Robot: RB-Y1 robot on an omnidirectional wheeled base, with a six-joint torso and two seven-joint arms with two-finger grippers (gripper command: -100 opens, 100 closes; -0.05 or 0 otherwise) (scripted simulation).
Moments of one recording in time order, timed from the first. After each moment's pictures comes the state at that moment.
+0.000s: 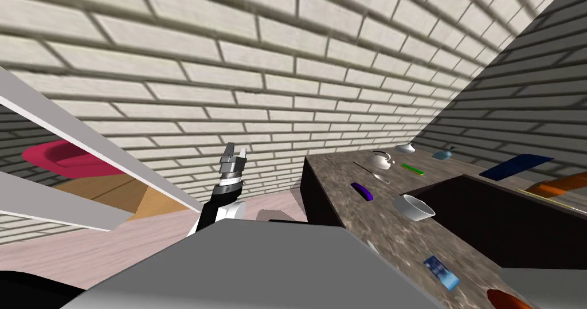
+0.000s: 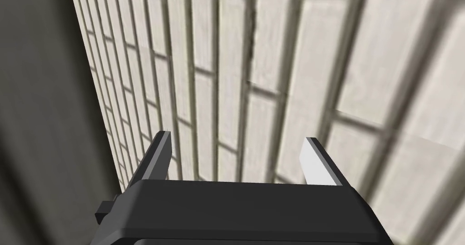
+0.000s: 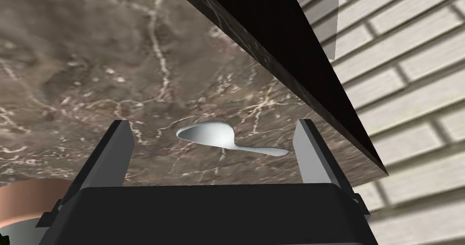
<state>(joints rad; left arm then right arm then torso) 0.49 -0.01 -0.04 -2.30 0.06 -0.50 -0.15 1.78 -0.83 -0.22 -2.06 0.54 -0.29 -0.11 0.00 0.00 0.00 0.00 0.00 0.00</state>
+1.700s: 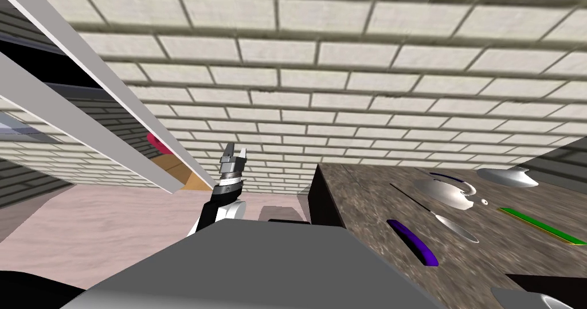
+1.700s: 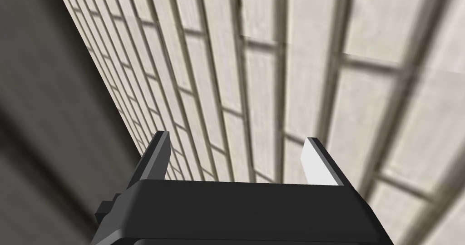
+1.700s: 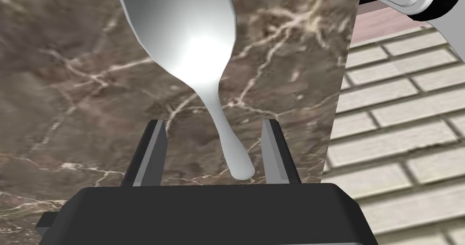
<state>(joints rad) 0.49 -0.01 -0.04 -2.30 0.06 -0.50 -0.15 1.76 -1.00 -0.11 -1.98 0.65 -0.24 -0.03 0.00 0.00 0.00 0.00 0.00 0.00</state>
